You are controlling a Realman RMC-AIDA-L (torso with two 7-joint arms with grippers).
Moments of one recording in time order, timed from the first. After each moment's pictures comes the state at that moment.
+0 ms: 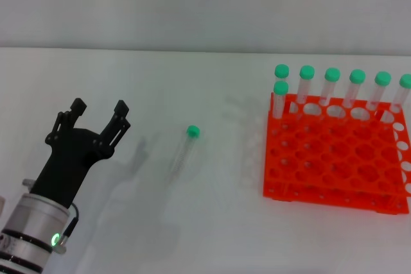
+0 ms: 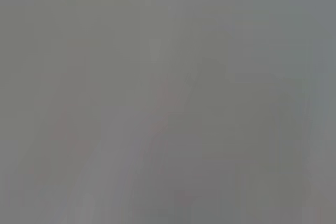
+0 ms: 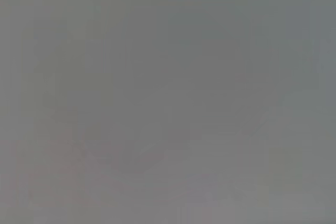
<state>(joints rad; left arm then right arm) -0.30 -2.10 2.58 0.30 -0.96 1.32 -0.30 0.36 2.02 -0.49 -0.04 2.32 1.19 -2.75</state>
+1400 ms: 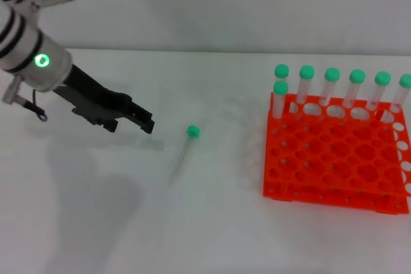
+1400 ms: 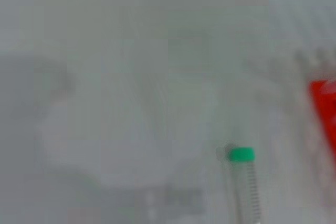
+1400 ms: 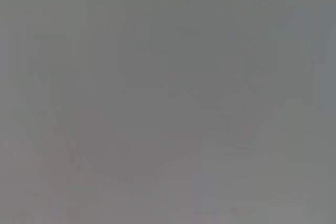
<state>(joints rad) -1.29 -2.00 2.85 -0.69 0.47 1.50 -2.28 0.38 2.02 -0.47 -0.05 2.32 1.19 -2.75</state>
